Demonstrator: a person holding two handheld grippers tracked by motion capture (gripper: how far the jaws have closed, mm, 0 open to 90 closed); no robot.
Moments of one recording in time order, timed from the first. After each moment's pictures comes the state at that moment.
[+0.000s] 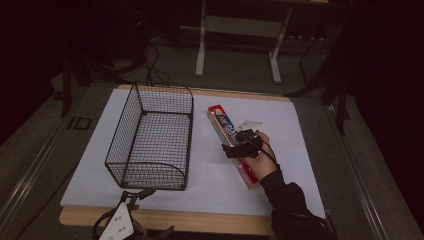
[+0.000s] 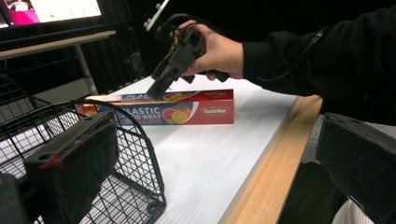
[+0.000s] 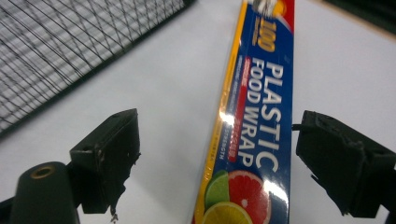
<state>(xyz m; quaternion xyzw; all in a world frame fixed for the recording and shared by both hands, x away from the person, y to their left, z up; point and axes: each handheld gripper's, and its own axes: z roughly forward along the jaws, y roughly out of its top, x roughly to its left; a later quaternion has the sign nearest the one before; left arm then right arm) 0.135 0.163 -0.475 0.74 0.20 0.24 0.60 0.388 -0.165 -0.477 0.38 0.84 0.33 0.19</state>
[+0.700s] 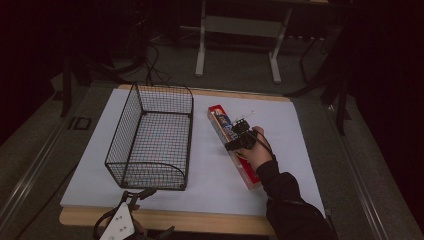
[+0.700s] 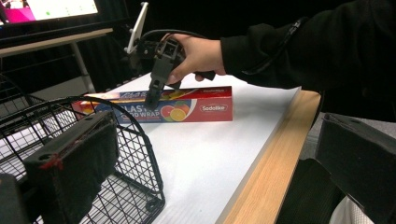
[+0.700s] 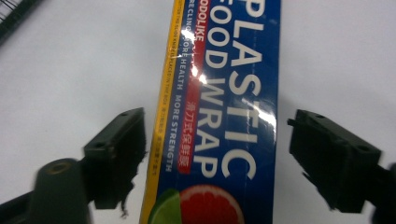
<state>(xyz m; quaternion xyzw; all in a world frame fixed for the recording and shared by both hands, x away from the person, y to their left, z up) 0.137 0.163 -0.477 0.74 0.19 0.24 0.59 0.434 -0.158 -0.497 0.46 0.85 0.20 0.13</state>
